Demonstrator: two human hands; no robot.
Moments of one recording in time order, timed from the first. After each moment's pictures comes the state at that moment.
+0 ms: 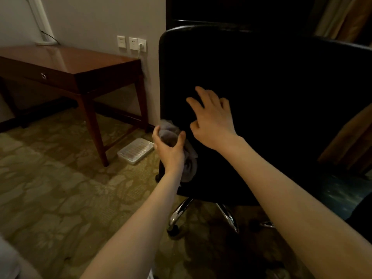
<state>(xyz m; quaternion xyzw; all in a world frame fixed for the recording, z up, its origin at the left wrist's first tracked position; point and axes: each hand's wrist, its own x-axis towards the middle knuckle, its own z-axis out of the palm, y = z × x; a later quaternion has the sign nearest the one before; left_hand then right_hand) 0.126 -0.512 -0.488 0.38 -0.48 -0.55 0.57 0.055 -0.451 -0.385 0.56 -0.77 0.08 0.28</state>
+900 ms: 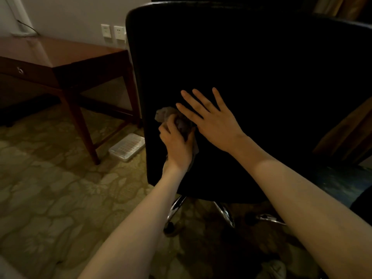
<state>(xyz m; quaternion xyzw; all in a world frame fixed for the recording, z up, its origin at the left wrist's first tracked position) 0.070 -0.517 -0.496 0.36 -0.69 -0.31 0.54 -0.027 -0.458 -0.433 0.58 -0.59 -0.10 0.55</state>
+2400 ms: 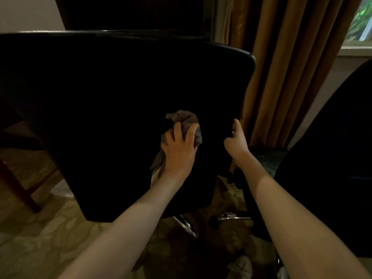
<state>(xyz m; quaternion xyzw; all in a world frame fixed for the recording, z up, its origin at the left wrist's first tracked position) -0.082 -0.393 -0.484 0.22 -0.84 0.11 0.48 -0.203 -0.278 -0.459 0.24 -0.74 0.62 -0.12</state>
